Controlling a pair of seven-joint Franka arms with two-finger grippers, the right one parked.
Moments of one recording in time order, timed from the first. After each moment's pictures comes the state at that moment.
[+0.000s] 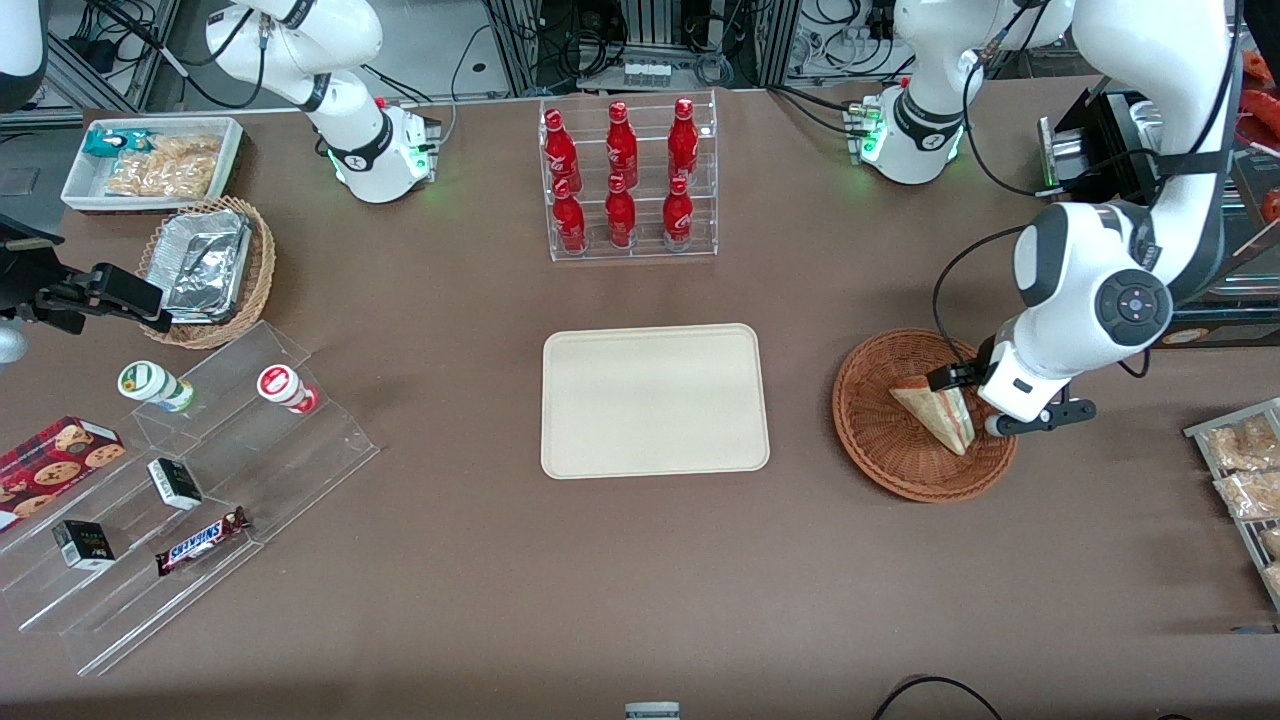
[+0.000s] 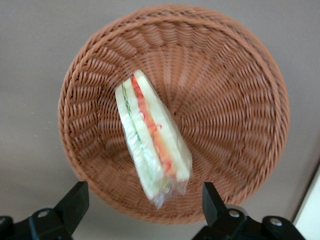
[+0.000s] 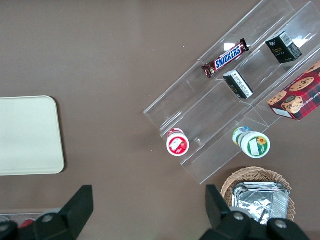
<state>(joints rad) -0.08 0.19 -0.03 -2.12 -0.01 2.20 -0.38</state>
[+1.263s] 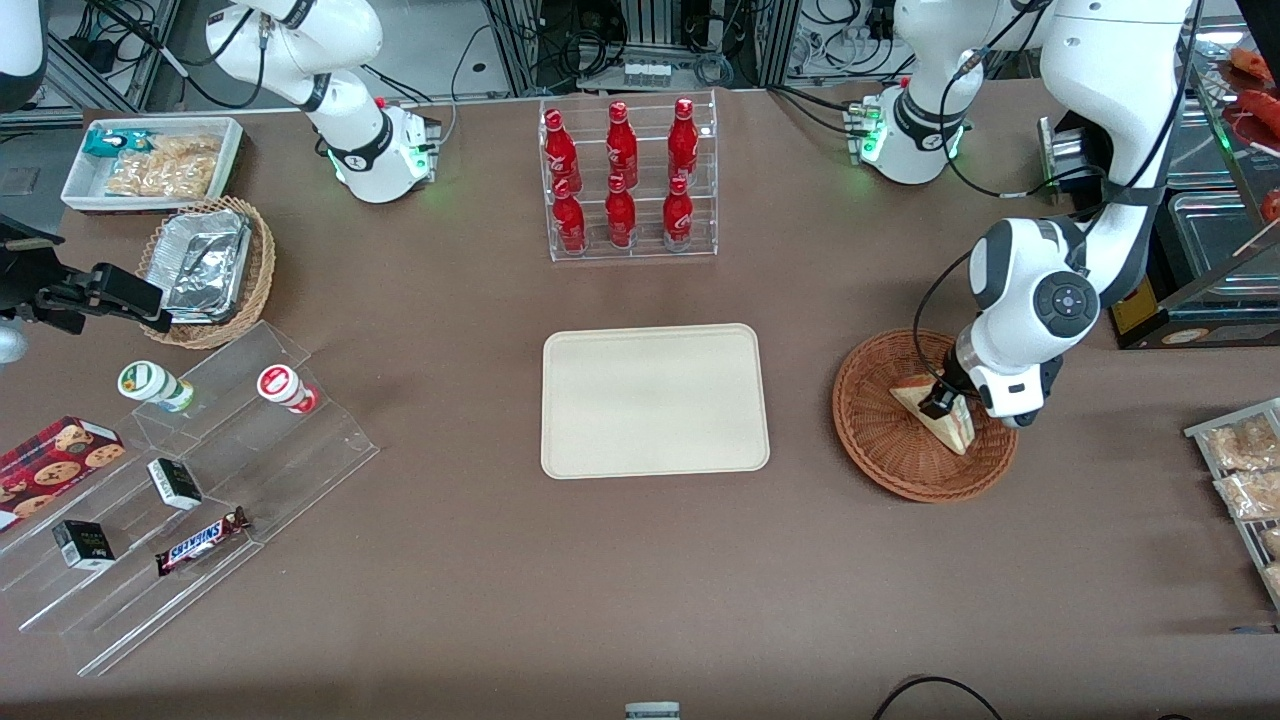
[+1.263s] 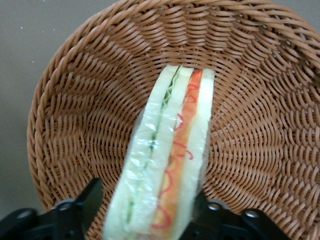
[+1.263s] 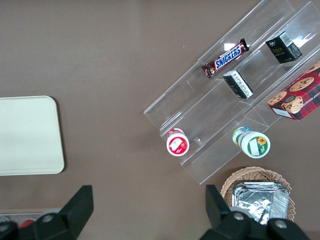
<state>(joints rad) -0.10 0.25 -0.03 -2.26 -0.01 2.44 -1.08</state>
